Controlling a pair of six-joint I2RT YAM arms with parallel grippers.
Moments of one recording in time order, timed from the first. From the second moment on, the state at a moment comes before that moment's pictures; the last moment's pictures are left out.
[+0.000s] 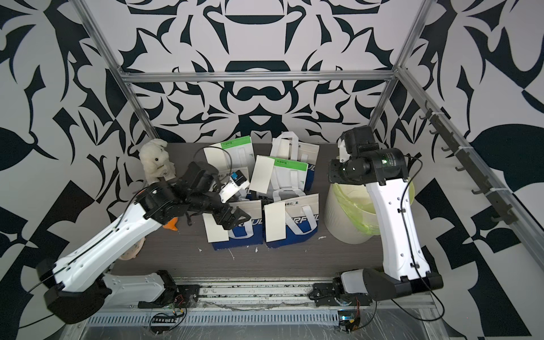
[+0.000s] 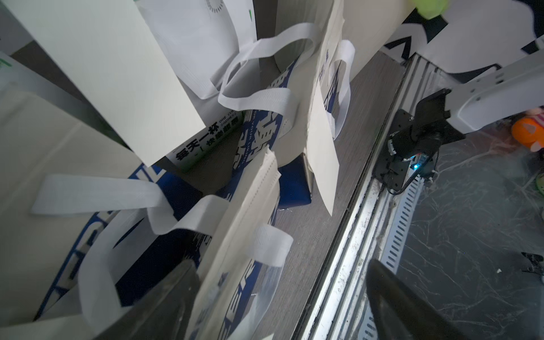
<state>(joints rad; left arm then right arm) -0.86 1.30 1.45 -1.00 0.27 0.06 0.16 1.33 1.91 -1.52 -0.01 0.22</state>
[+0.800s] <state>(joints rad) -0.93 1.49 1.56 -0.86 0.27 0.10 0.16 0.93 1.56 -1.32 -0.65 0.39</state>
